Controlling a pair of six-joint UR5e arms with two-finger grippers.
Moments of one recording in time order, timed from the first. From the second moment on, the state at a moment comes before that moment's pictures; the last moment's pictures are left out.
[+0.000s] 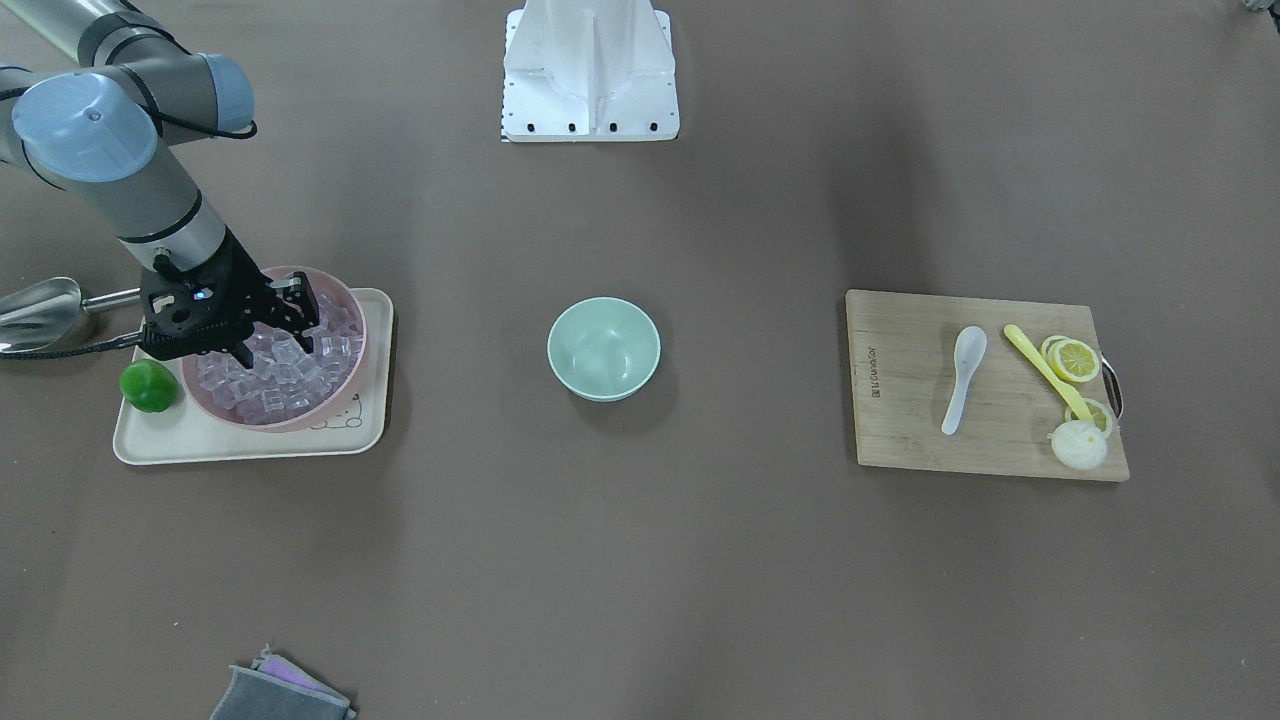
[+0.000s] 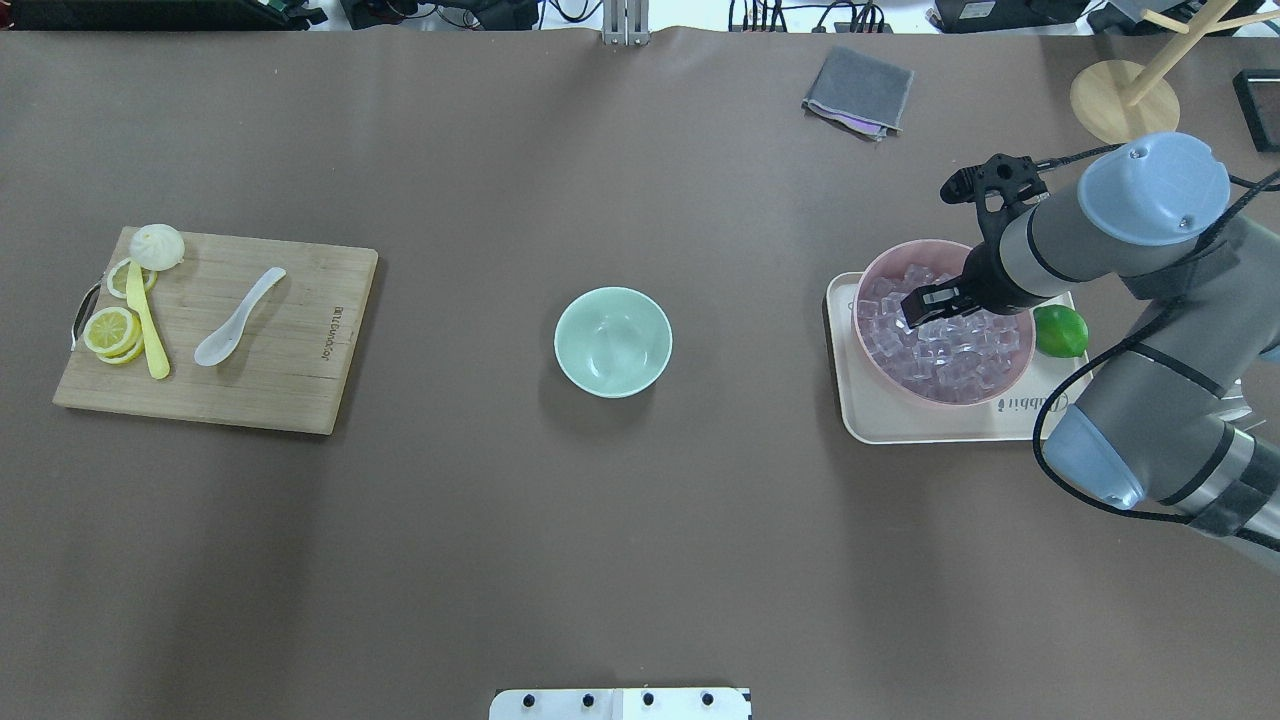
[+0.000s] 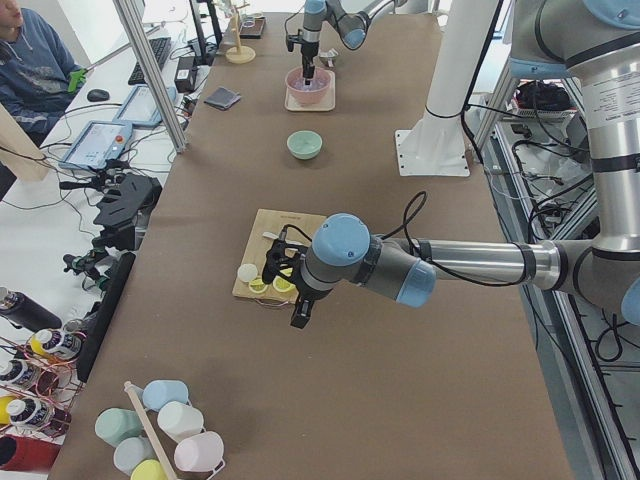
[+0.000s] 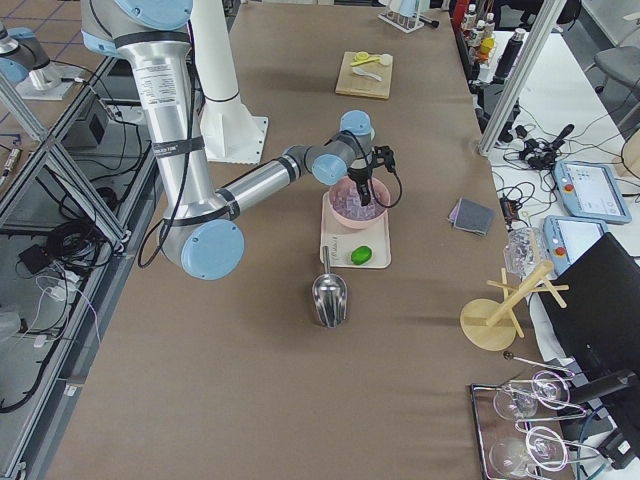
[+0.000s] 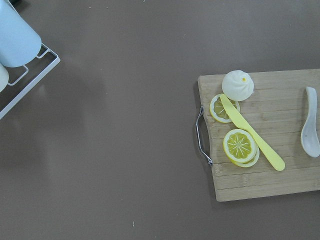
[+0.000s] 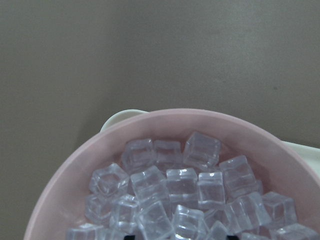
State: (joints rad) left arm -1.62 -1.30 -1.86 -1.93 -2.48 -0.06; right arm 0.81 -1.35 1.80 -1.27 2.02 0.77
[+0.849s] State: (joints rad) left arm -1.62 -1.30 -1.86 -1.93 -2.51 -0.06; right arm 0.79 -1.35 1.81 -1.27 2.02 0.78
